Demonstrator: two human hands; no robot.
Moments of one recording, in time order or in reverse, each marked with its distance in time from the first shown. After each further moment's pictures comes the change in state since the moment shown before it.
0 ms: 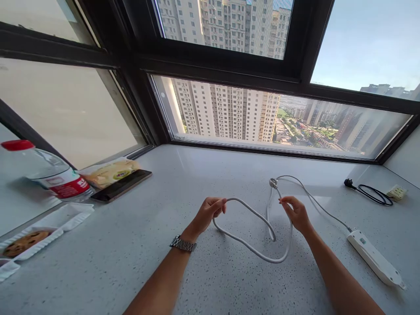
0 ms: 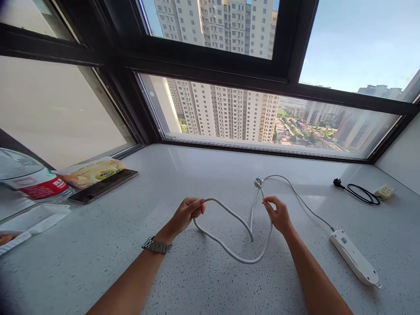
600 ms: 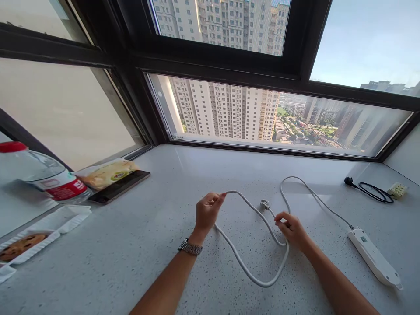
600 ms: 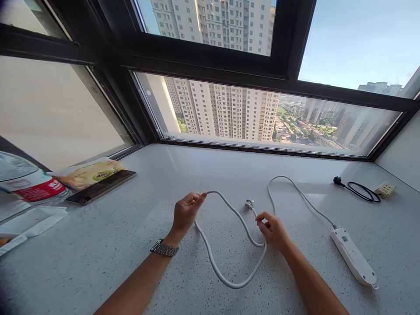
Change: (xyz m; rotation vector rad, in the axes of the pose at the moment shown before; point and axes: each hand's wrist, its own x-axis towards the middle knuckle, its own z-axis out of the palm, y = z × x) left_hand 0.003 -0.022 0.013 0.357 0.513 0.245; right_hand -0.042 -0.003 0.013 0.027 -0.322 0.164
